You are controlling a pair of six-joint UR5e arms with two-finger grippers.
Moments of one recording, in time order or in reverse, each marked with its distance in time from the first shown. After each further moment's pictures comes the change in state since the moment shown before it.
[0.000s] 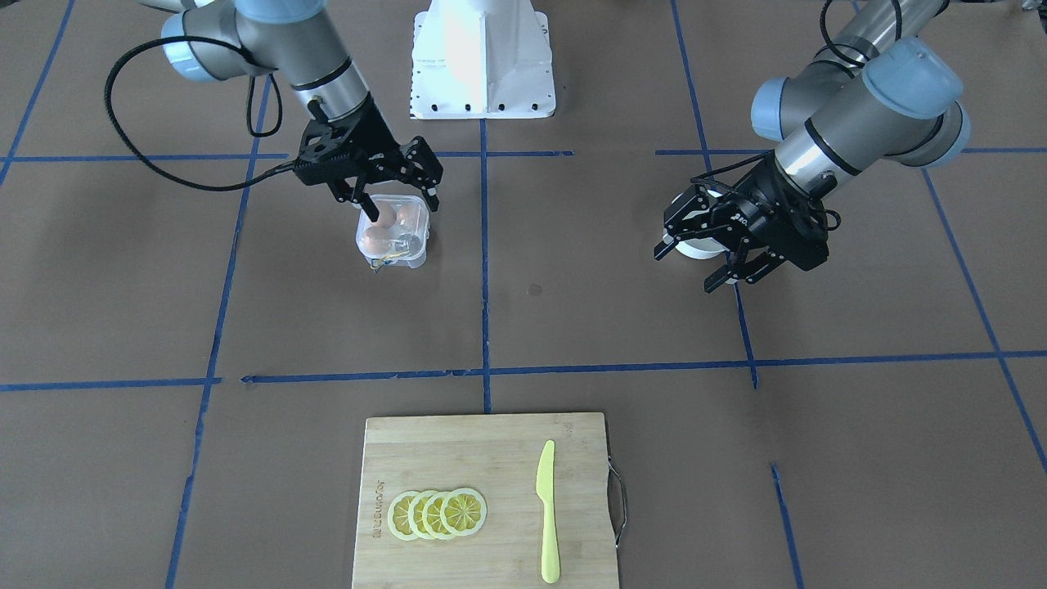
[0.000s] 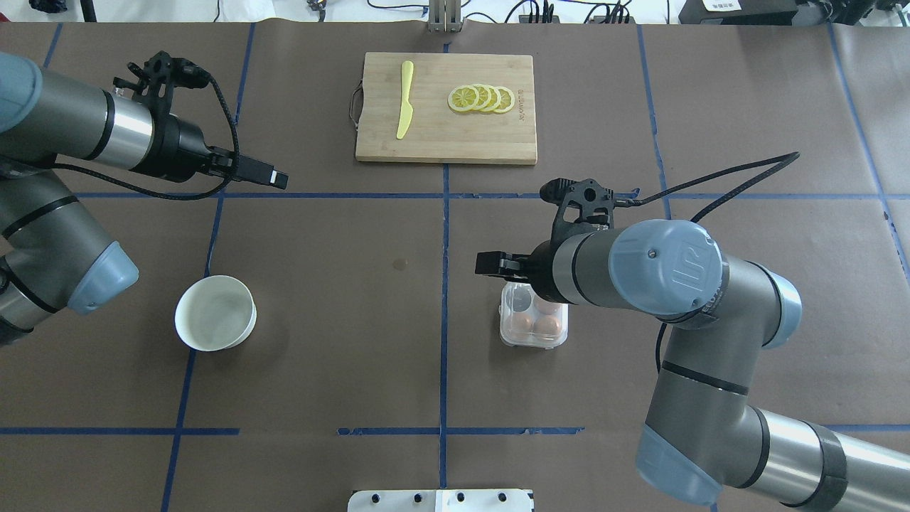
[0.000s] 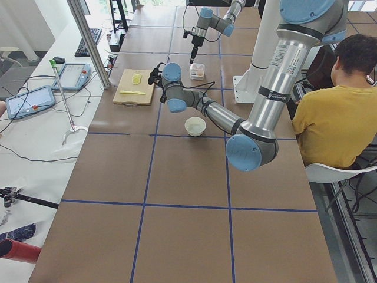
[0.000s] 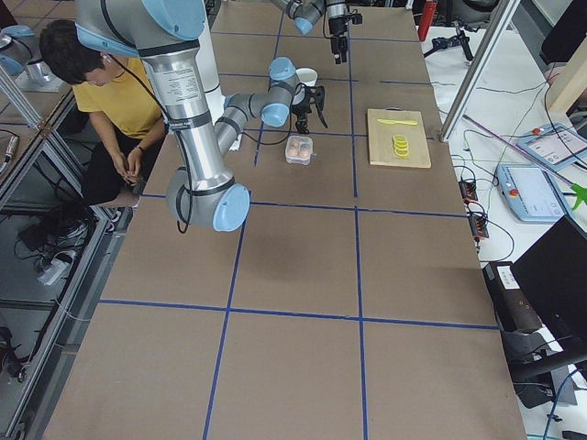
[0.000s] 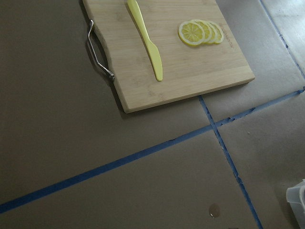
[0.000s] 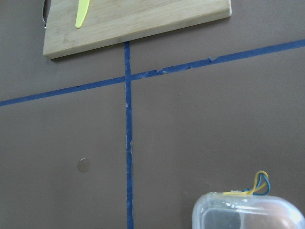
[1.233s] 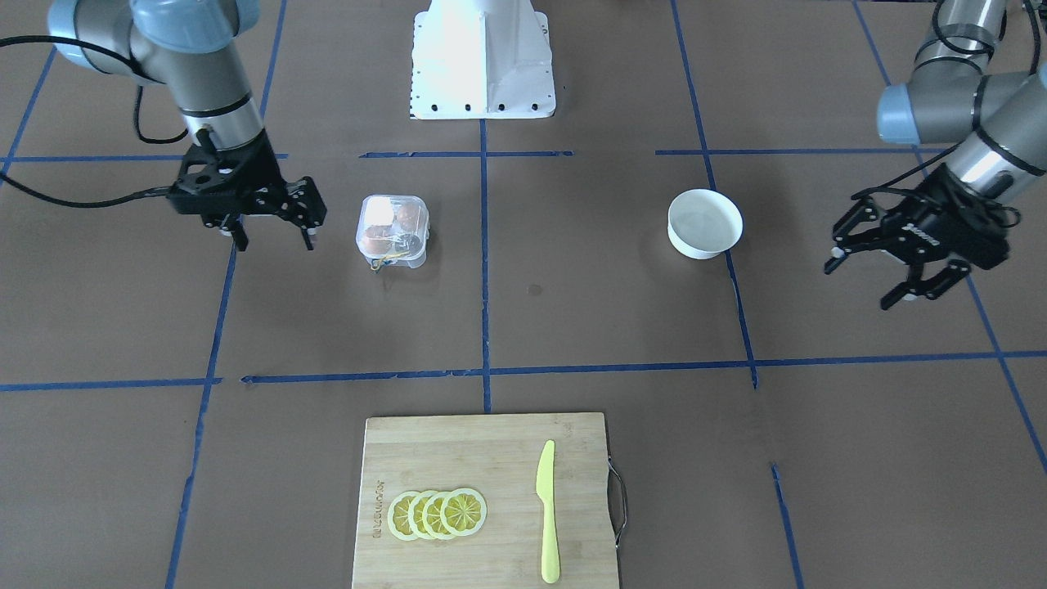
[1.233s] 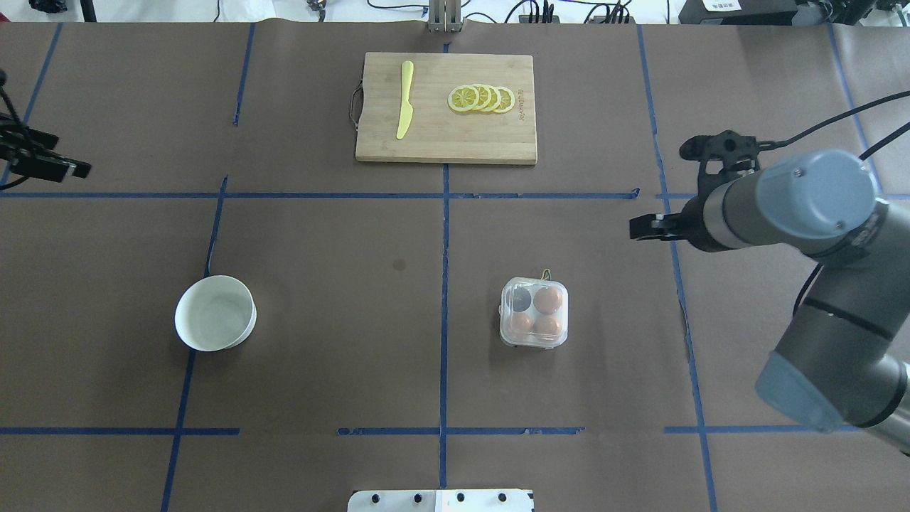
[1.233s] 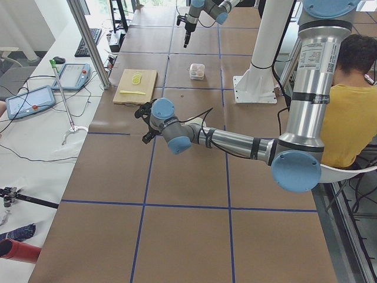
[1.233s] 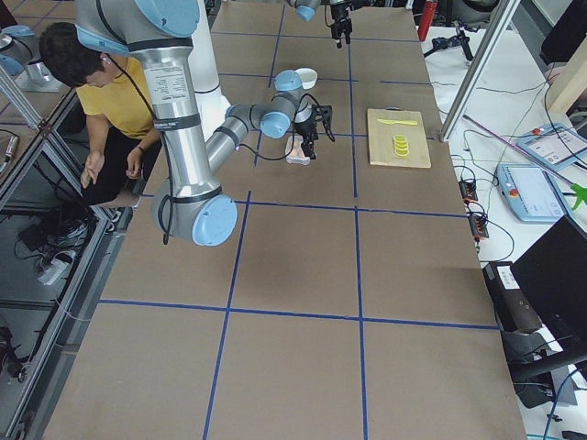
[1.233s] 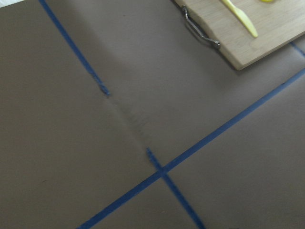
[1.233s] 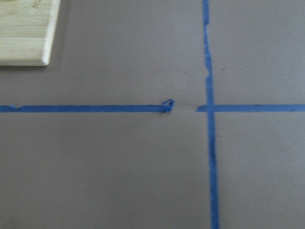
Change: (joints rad) left arm -0.350 0.258 0.094 0.002 -0.124 0.725; right arm 0.290 -0.293 0.042 -0.080 0.145 -0.389
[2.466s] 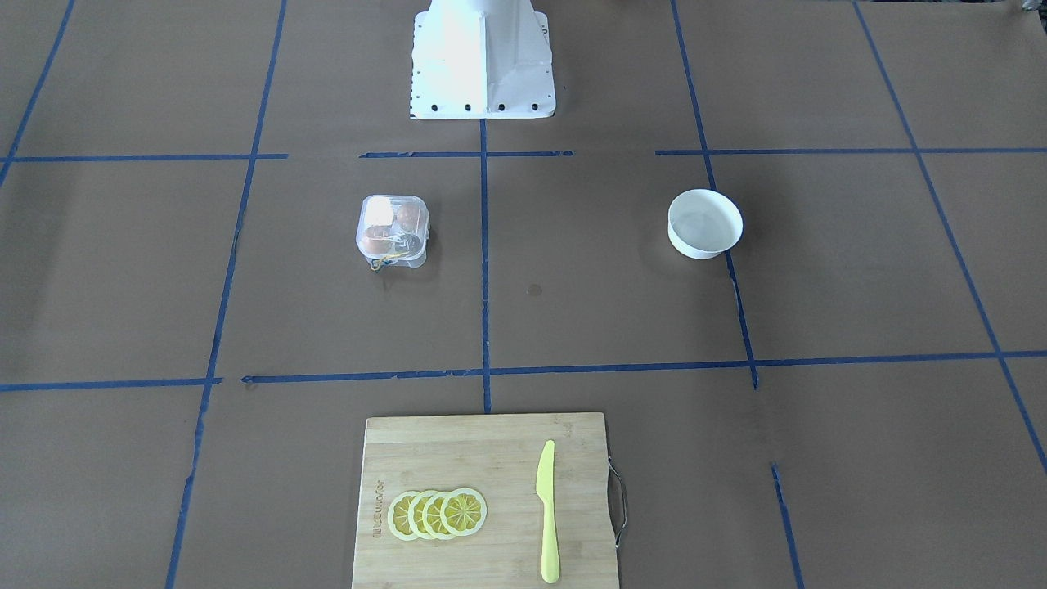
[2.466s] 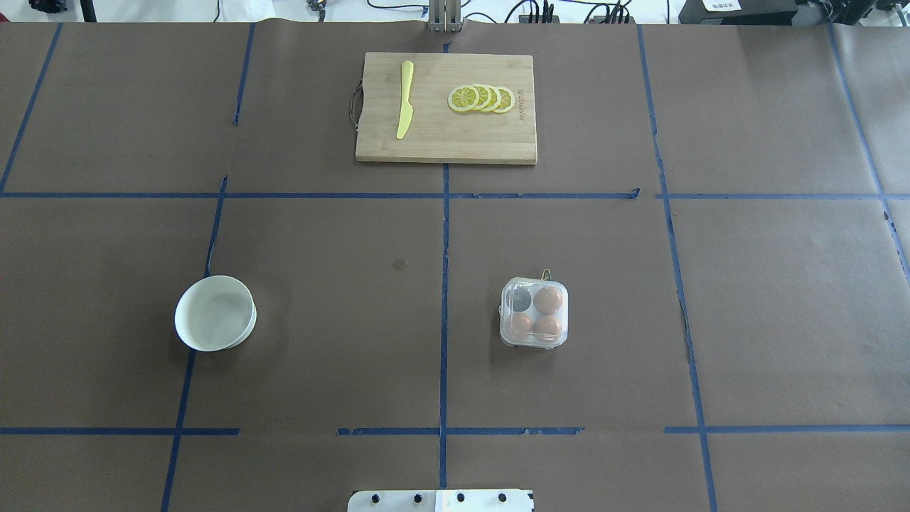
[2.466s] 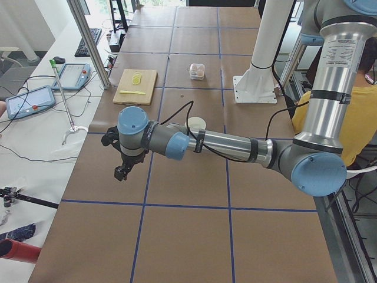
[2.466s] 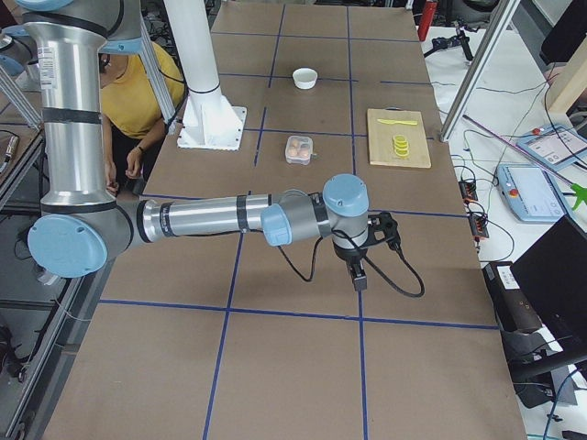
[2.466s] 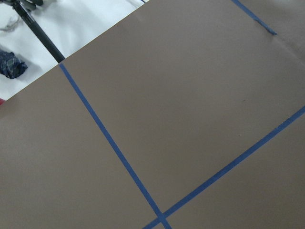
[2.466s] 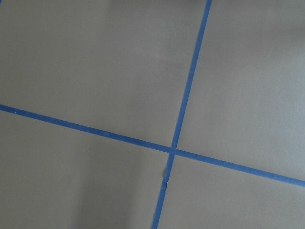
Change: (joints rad) left arm -0.340 -0.072 -0.012 0.723 -0.031 0.491; right arm 0.874 -0.151 -0.361 -0.020 0.551 -1.145
